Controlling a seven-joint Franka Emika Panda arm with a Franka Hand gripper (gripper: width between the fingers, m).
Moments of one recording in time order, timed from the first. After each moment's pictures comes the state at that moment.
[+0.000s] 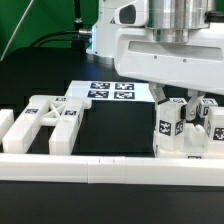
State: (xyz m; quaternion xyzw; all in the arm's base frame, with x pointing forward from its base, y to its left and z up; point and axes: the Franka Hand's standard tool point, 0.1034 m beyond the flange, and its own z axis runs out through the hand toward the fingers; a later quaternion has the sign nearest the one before) arm 0.625 0.060 0.078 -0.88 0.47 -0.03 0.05
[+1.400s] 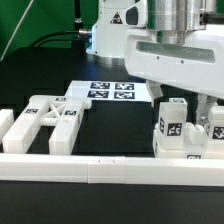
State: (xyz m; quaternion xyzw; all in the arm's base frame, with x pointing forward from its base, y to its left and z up) arm 0.624 0.062 0.076 -0.91 0.41 -0.03 0.05
